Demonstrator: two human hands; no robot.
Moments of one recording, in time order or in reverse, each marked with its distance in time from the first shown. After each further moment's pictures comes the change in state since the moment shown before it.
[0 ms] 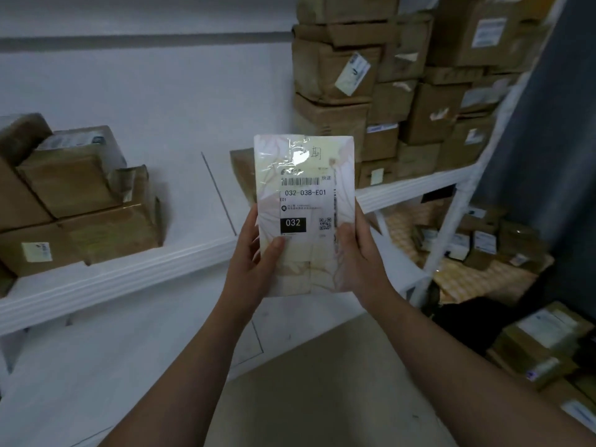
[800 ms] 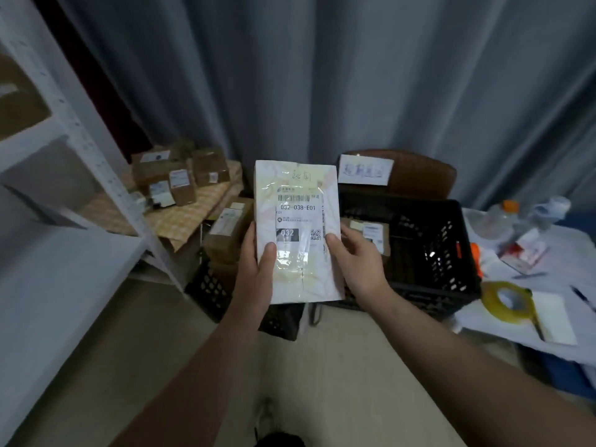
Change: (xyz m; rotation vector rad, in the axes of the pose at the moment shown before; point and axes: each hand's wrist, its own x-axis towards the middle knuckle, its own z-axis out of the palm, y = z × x) left_hand -0.252 0.064 0.505 -0.191 -0.793 -0.230; right_hand -0.371 -0.061 -0.457 -0.372 0.982 0.315
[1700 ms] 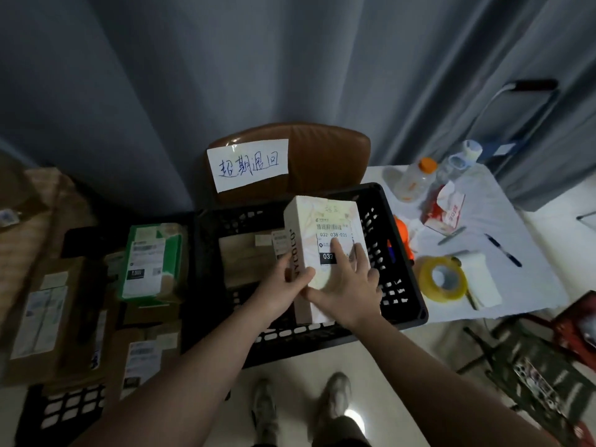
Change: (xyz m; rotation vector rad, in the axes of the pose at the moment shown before) left_hand 0.236 -0.093 0.281 0.247 -0.831 -0.426; right_hand 0.213 0.151 -0.146 -0.796 0.124 0.529
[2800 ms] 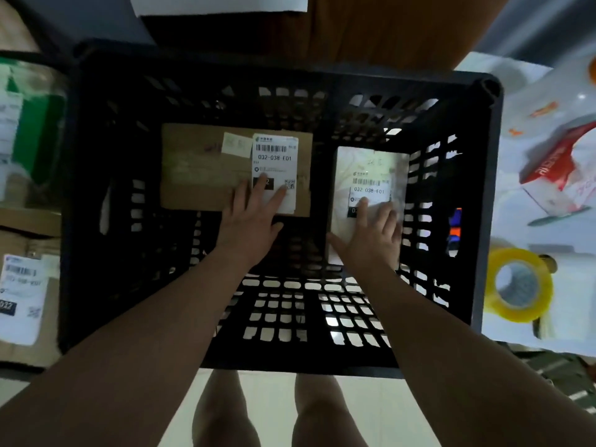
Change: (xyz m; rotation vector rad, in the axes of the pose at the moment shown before) left_hand 0.191 -0.163 0.041 1.115 0.261 -0.067; right_hand 0.208 0.169 0.147 -0.538 -0.195 -0.045
